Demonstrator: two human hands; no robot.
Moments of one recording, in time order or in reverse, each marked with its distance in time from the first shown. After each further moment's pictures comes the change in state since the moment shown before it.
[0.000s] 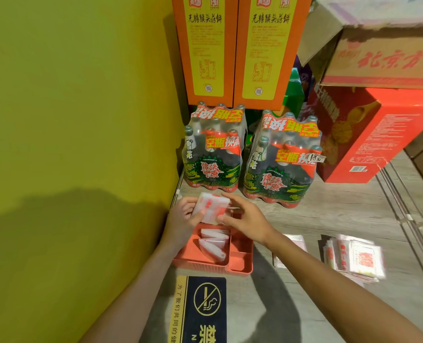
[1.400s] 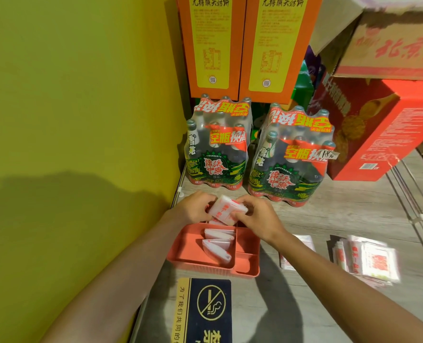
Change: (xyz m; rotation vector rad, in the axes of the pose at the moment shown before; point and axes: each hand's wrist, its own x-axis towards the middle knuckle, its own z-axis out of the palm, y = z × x) left_hand 0.096 -0.035 0.007 0.789 -0.657 0.267; right_hand 0.007 0.009 -0.004 -0.250 0.134 0.058
